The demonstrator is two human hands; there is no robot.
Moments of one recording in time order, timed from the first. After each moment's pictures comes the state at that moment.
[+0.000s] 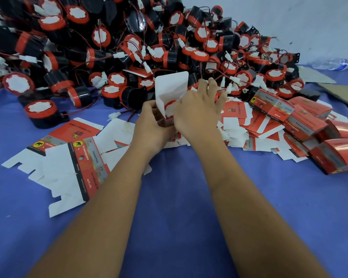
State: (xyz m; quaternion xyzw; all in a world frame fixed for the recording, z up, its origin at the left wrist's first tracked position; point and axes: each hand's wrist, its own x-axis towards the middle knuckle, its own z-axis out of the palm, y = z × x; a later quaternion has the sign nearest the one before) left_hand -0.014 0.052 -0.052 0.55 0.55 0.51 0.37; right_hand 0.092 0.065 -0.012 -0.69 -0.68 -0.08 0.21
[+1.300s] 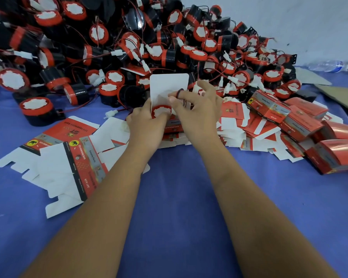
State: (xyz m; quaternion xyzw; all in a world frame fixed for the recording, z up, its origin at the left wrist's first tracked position) left_hand -0.011 0.052 -0.046 0.55 0.61 0.48 0.31; right_hand 0.100 0.053 -0.019 -0.60 -0.64 0.12 0.46
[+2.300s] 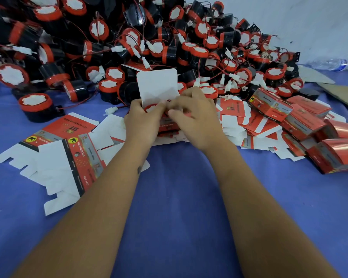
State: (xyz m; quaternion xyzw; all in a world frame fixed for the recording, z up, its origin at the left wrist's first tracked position) left_hand -0.010 0.048 -0.040 0.43 0.59 0.57 0.38; right_hand 0.116 0.050 -0.026 -0.48 -0.77 0.12 0.40
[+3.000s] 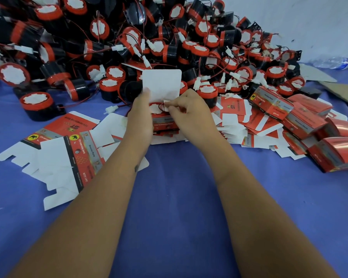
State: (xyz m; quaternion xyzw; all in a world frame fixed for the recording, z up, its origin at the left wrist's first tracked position) left_hand -0.012 0.046 -0.036 0.39 0.50 0.60 0.48; right_hand 0.108 0.062 -0.031 -0.51 -0.75 0.17 0.38
